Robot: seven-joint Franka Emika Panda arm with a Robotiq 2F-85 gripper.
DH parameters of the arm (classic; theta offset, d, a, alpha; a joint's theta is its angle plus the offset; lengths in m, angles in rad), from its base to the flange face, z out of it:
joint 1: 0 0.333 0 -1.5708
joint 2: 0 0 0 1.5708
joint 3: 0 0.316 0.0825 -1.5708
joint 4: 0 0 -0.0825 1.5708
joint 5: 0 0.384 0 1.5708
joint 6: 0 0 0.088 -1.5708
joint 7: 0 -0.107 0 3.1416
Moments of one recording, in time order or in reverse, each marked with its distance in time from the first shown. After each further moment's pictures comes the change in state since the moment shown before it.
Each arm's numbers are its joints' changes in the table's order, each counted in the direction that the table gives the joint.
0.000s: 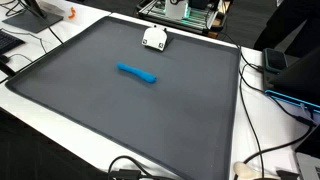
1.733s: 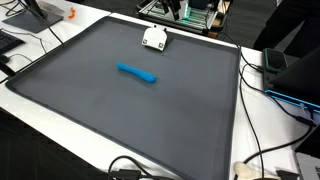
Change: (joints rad) arm -0.080 0.030 -0.011 0.224 0.404 0.207 -0.539
